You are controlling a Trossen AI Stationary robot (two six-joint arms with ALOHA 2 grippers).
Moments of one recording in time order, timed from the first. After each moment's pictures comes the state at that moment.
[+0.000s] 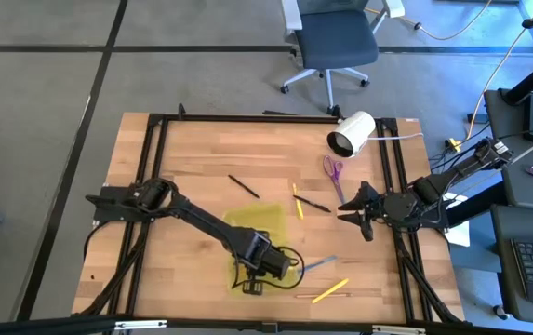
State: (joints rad) left arm -0.41 2.18 1.78 -0.94 0.03 -0.33; right arm 0.51 0.62 0.39 -0.33 0.42 0.65
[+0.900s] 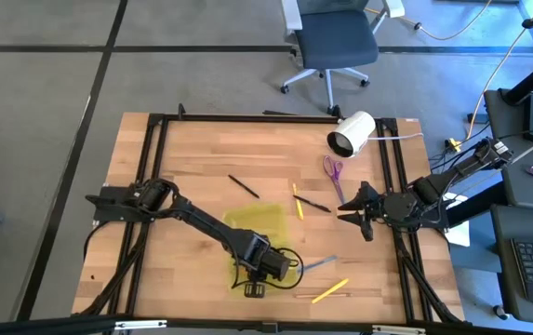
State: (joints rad) left arm -0.41 2.18 1.71 -0.81 0.10 -0.41; right arm 0.51 0.62 0.39 -0.33 0.42 0.65
